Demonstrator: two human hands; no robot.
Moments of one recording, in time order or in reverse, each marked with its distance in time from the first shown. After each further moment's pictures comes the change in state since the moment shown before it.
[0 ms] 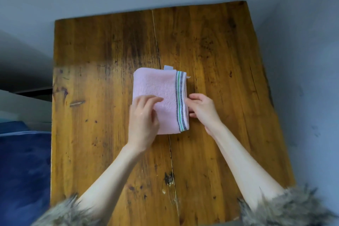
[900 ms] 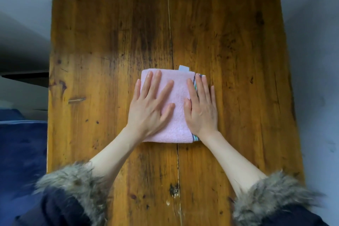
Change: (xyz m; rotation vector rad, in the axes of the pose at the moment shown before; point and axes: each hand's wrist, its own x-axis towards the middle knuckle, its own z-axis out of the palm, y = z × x) left_hand 0.037 -0.065 0.026 0.491 -0.296 0.175; right_hand 0.052 0.038 0.040 -0.992 0.279 -0.727
